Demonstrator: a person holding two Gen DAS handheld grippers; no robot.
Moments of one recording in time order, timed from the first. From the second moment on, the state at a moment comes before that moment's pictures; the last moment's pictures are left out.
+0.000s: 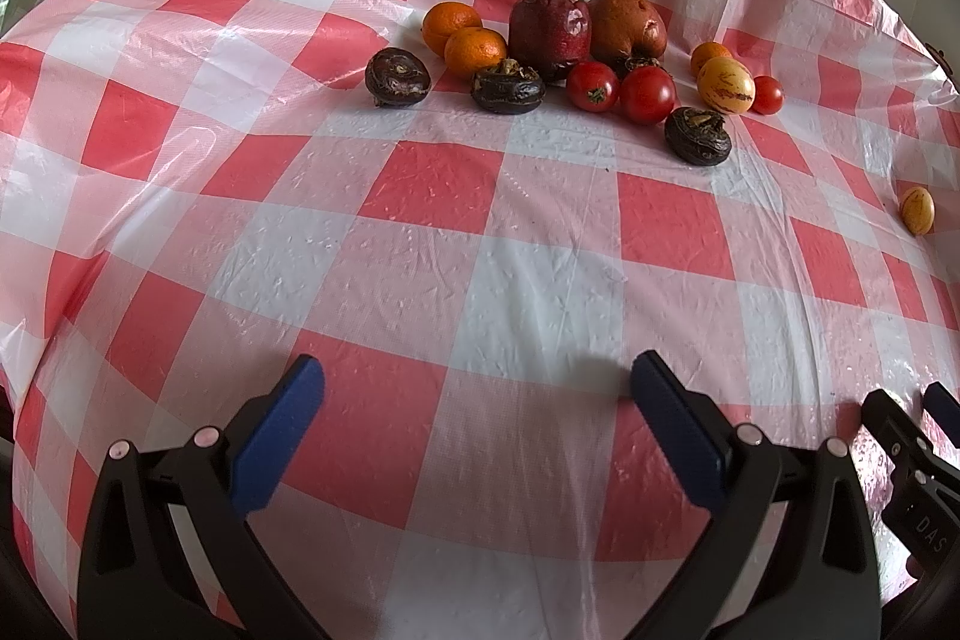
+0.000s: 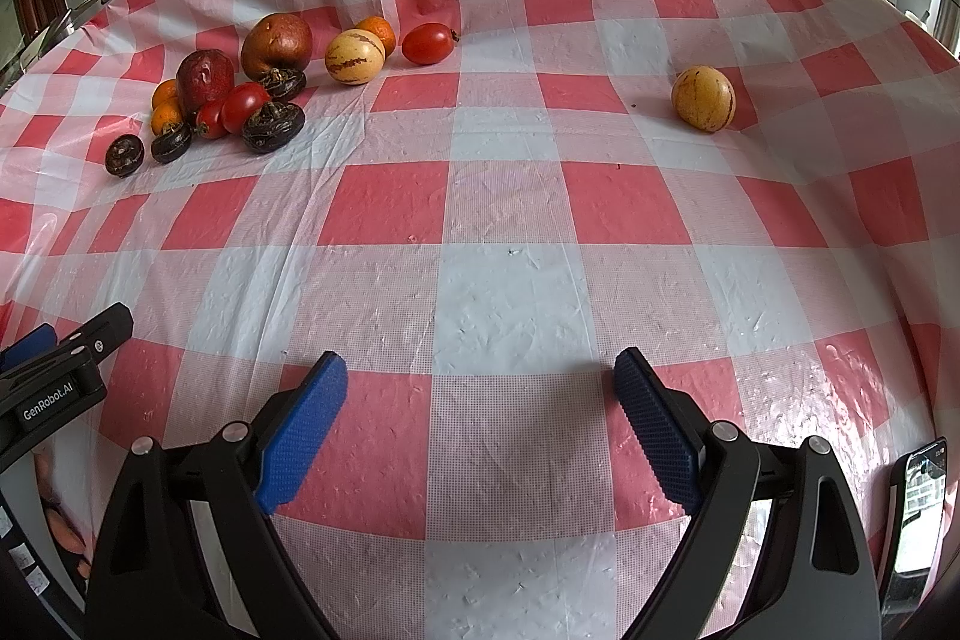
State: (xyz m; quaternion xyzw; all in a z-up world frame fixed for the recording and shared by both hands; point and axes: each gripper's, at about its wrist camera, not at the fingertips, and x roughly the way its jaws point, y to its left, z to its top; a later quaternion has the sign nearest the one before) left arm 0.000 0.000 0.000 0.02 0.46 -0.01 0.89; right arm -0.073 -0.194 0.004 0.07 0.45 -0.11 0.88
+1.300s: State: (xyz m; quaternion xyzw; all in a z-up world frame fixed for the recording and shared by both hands) left arm 0.123 -0.128 0.008 0.03 0.46 -0.04 0.89; right arm 0.034 -0.378 0.011 0.17 0.43 -0.27 0.85
